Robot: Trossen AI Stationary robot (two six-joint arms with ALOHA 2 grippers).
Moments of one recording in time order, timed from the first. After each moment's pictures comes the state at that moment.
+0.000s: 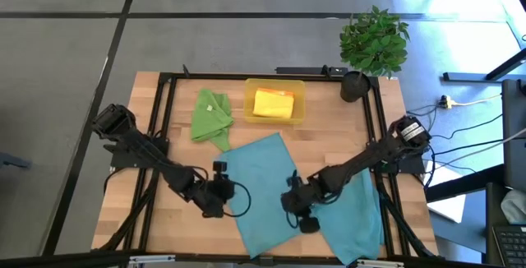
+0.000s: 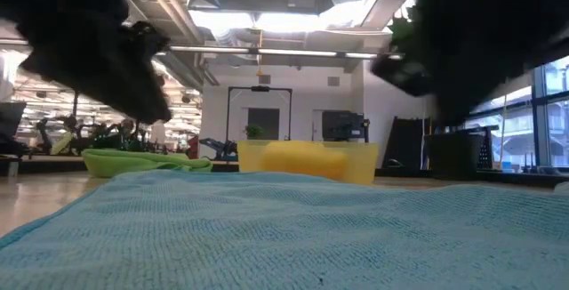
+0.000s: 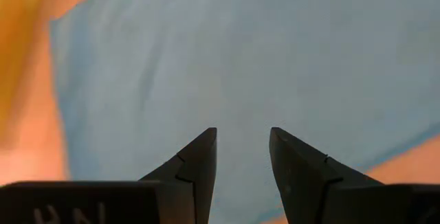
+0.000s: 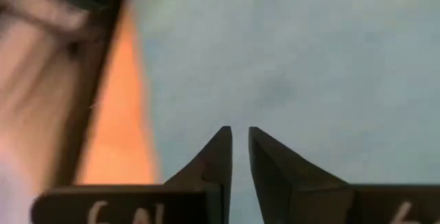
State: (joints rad) left arm -0.61 1.60 0.85 -0.28 -0.56 -0.39; right arm 0.47 1.82 1.17 -0.39 -0.09 0.30
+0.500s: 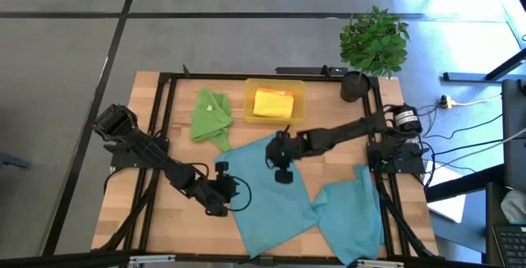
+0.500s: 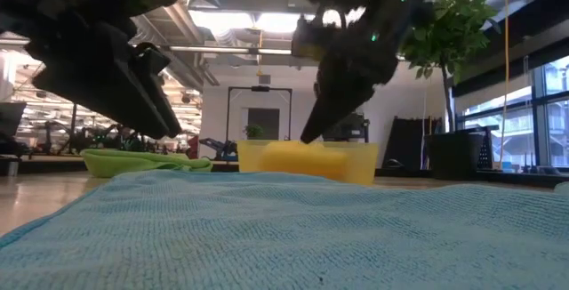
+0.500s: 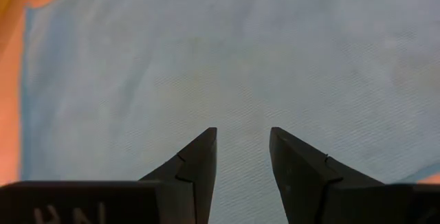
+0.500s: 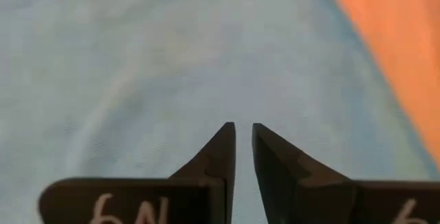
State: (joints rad) left arm -0.59 1.62 0.78 -0.09 -0.52 -0.44; right arm 0.10 1.82 1.13 -0.27 0.04 0.10
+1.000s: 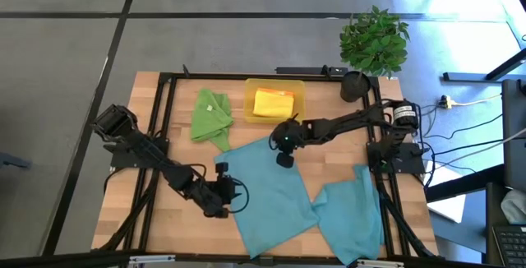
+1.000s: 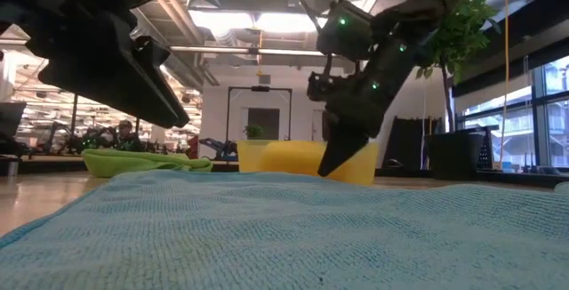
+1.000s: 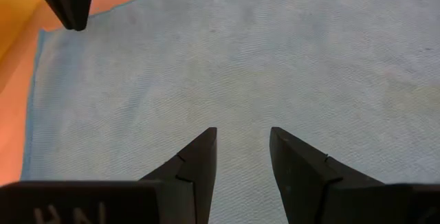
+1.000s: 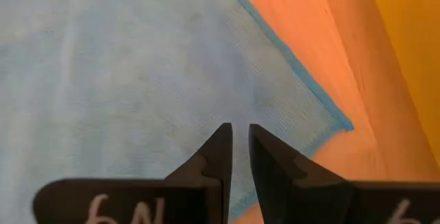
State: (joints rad) left arm -0.61 1.62 0.75 0.00 -0.59 -0.43; right arm -0.06 1.82 0.97 -0.13 0.09 0.16
